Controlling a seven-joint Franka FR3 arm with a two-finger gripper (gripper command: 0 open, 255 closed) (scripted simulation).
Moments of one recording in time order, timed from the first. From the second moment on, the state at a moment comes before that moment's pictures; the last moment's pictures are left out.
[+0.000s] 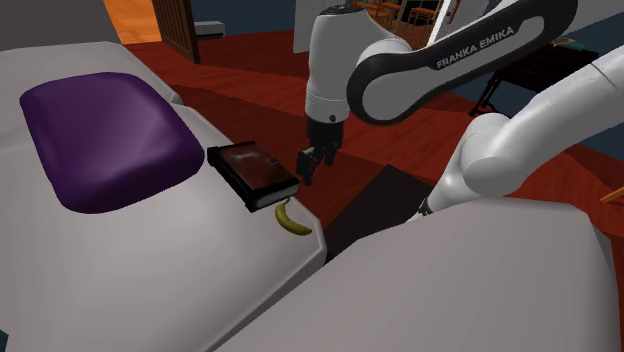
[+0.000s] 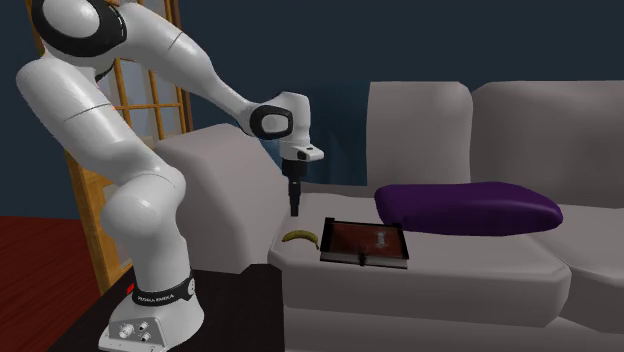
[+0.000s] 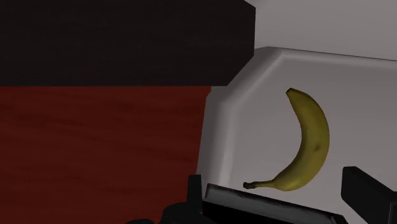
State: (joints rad) arm 0.18 -0.50 0.47 -2.69 0.26 2.19 0.40
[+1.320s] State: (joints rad) arm 0.11 0.01 0.68 -2.62 -0.03 2.61 0.77
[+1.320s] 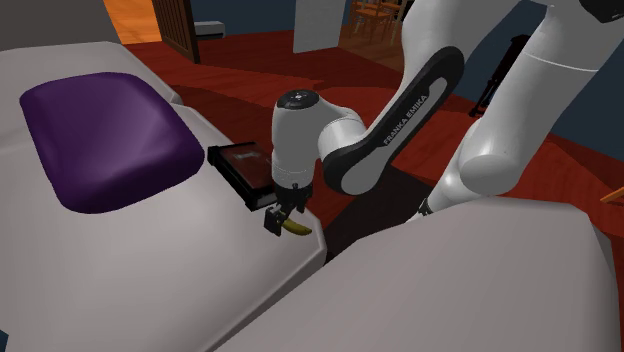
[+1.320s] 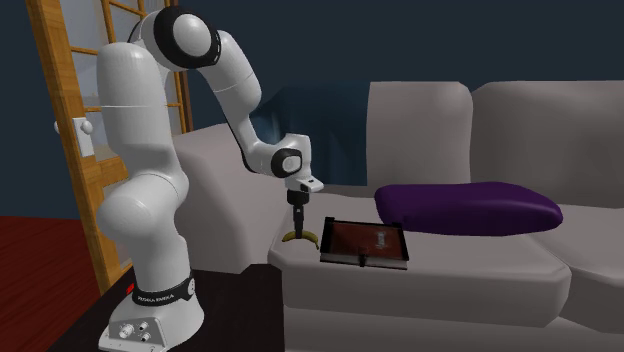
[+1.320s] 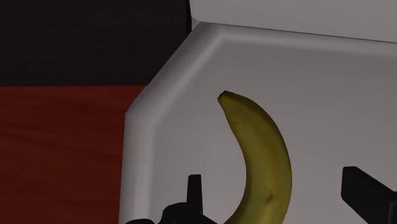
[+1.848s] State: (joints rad) arm 0.11 0.01 0.68 -2.62 -0.03 2.61 0.77
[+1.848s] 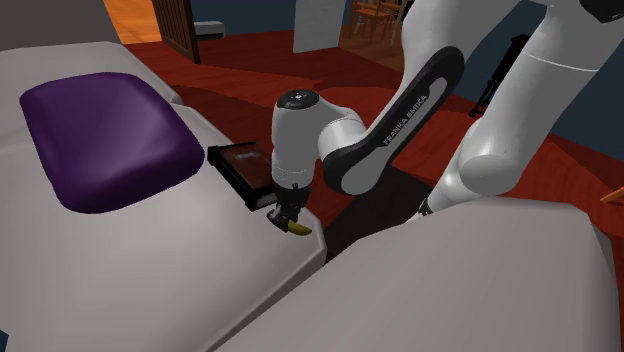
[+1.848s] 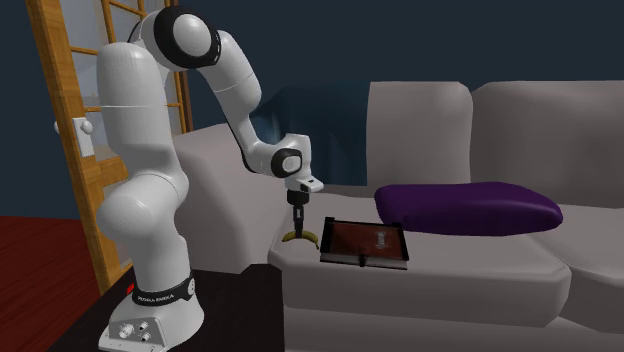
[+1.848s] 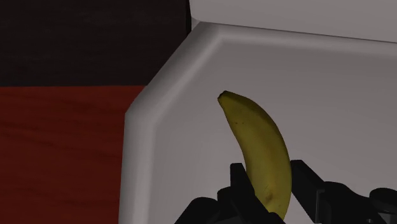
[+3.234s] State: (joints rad) arm 0.15 -0.21 0.66 -2.57 0.17 2.38 0.62
